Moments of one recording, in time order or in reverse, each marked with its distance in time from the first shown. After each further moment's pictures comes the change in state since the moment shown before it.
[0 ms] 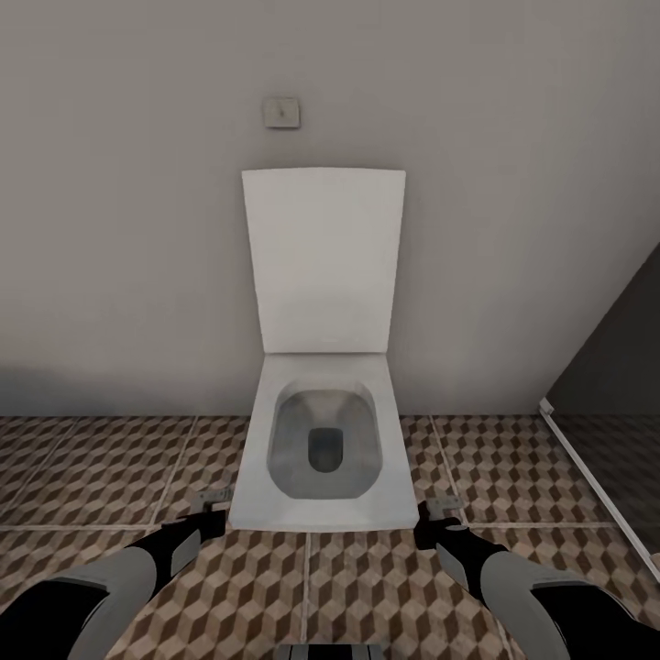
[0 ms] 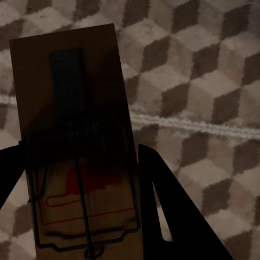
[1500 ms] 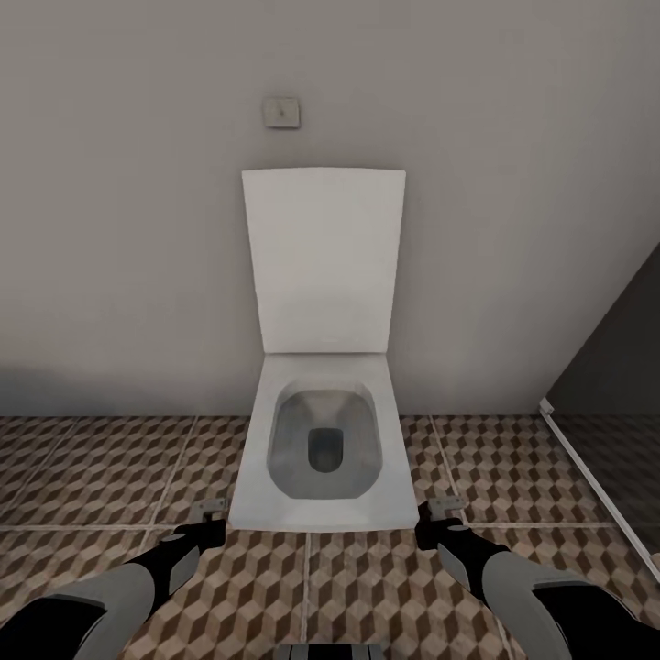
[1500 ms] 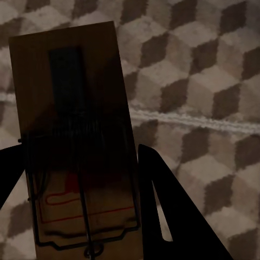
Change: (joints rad) left arm 0.046 -0.005 0.000 -0.003 -0.006 -0.085 -0.004; right arm 0.000 -0.006 0.000 0.000 0.000 0.004 0.000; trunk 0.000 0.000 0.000
